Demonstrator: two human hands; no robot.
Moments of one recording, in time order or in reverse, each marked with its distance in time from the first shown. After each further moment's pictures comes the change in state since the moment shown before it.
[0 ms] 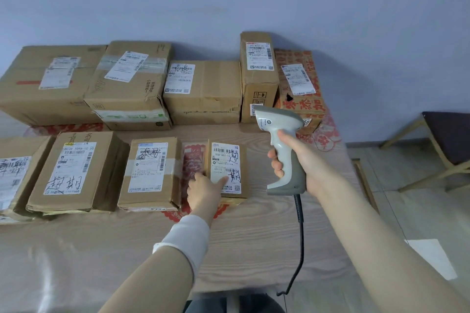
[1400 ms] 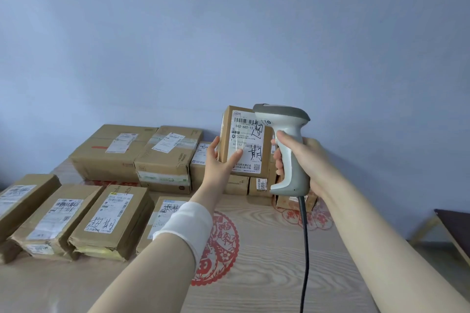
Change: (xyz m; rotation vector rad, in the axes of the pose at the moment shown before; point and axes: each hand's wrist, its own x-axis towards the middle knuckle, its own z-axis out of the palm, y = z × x) left_hand -0.101 0.119 -0.123 -0.941 -0.015 0.687; right_hand -0.111 -0.108 0.045 -0.306 -0.078 -0.538
